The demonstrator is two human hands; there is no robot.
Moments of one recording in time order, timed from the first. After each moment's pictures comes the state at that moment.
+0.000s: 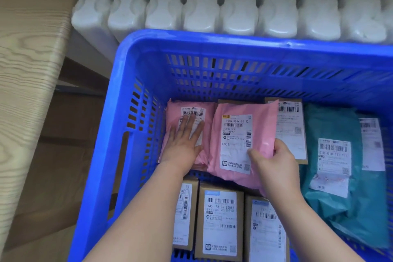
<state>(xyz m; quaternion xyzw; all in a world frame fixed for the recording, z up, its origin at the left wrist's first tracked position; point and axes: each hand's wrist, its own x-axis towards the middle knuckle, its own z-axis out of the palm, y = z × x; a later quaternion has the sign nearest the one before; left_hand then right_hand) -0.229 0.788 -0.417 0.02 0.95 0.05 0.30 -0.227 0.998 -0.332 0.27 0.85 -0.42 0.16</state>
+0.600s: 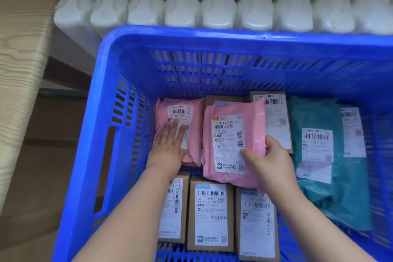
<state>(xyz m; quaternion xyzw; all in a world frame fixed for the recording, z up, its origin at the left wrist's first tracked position) -0.196 0.777 -0.440 0.00 0.98 0.08 0.20 -0.217 1.021 -0.320 0.23 0.85 -0.43 0.20</state>
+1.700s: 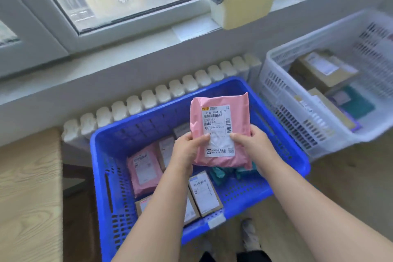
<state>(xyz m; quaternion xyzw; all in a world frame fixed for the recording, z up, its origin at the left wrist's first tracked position) -0.160 0.996 -0.087 -0.18 0.65 0.69 0.27 -0.106 1.159 -0.075 0.33 0.67 -0.67 0.04</state>
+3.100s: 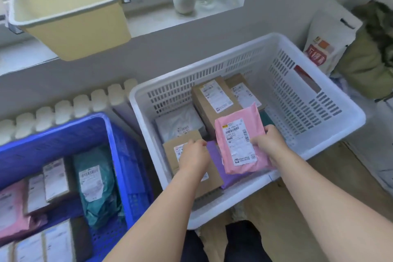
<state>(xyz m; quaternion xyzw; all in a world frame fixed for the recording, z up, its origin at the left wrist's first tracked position) -0.198 1.520 -0.144 0.04 0.92 0.26 0.28 -0.165 1.719 -0.108 0.45 0.76 -0.46 0.13</state>
